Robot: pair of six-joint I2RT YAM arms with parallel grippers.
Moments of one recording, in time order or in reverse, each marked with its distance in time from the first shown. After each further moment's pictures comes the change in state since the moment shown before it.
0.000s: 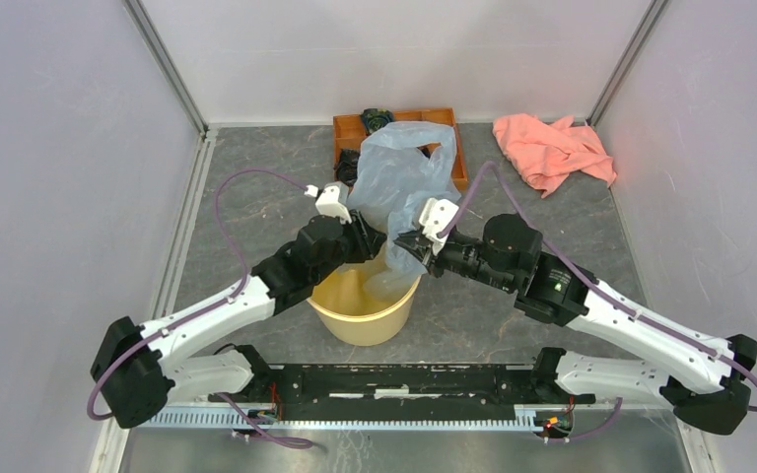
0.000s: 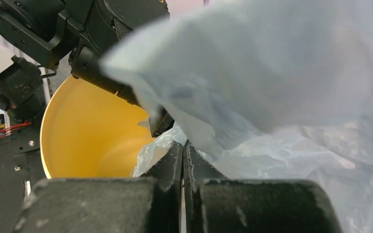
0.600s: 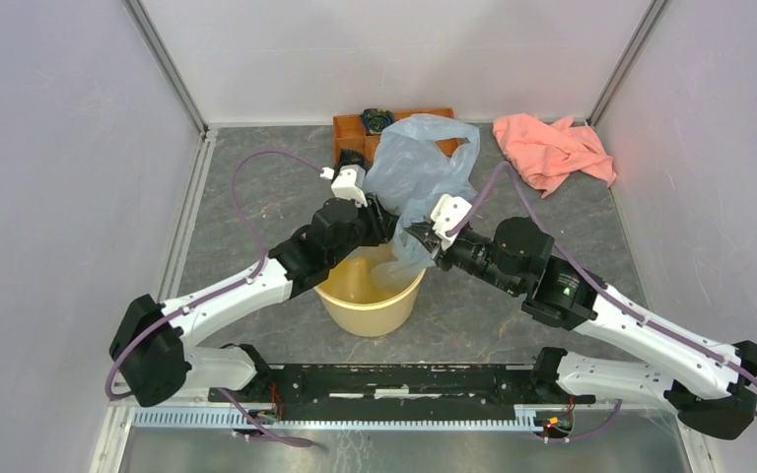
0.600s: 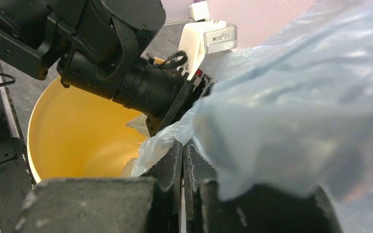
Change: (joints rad) left arm 0.002 0.171 0.142 0.074 -0.001 0.065; right arm 0.000 -0.056 -0.020 0.016 0.142 -0.035
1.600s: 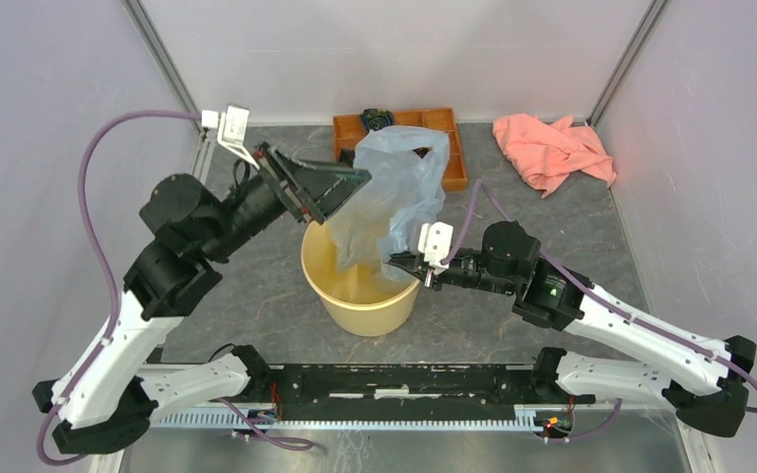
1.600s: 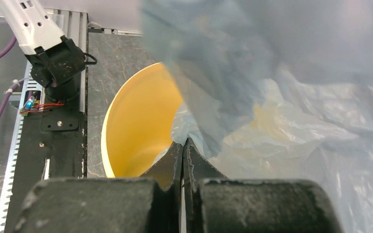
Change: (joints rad) left arm 0.006 -0.343 0.550 -0.391 0.317 -0.087; right arm 0.000 0.024 -0.058 0.047 -0.333 -0.050
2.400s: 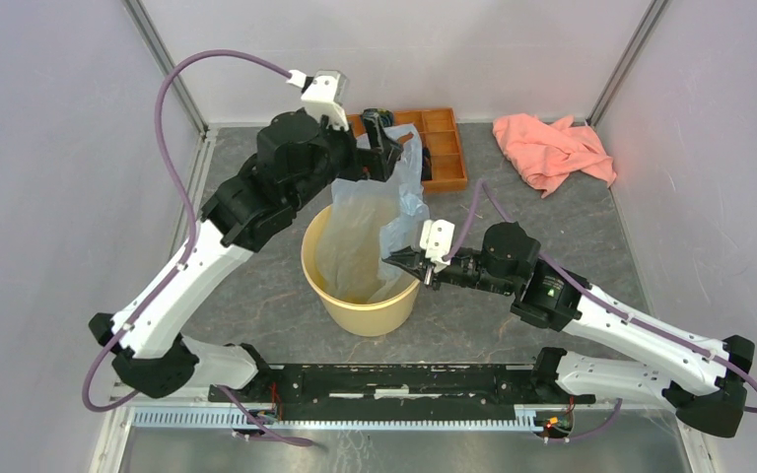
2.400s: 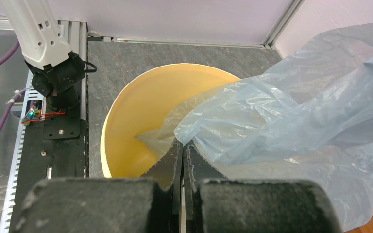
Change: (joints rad) left arm 0.004 0.375 0.266 -0.231 -0.323 0.360; right arm 0.000 0.003 -0.024 0.058 -0.007 0.038
